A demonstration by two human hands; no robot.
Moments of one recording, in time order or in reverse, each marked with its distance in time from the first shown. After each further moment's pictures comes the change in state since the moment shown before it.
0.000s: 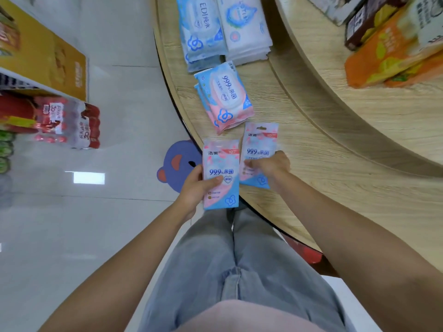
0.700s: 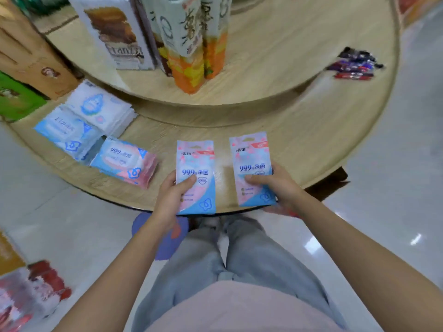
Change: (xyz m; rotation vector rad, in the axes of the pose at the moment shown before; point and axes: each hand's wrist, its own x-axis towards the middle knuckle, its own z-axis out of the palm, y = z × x) left_hand -0.032 0.069 0.081 0.389 -0.444 0.220; right_hand -0.127 0.120 -0.121 0.970 -0.094 -0.148
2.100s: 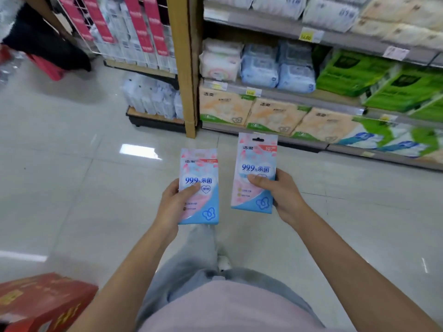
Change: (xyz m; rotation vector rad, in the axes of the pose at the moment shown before) left_hand -0.483 -0.390 0.178 1.424 -1.752 -0.274; right_hand -0.569 0.534 0.130 1.616 1.880 -0.283
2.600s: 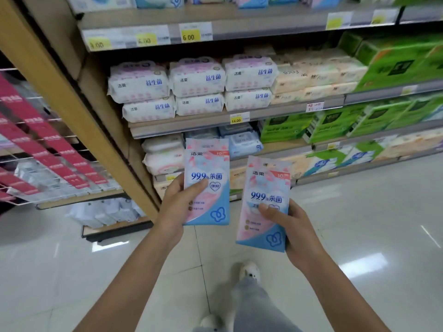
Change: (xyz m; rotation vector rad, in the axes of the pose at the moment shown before) left_hand 0.165 0.230 0.183 0.095 -0.396 0.177; right_hand 0.087 -0.161 -0.041 0.448 0.242 -0.237
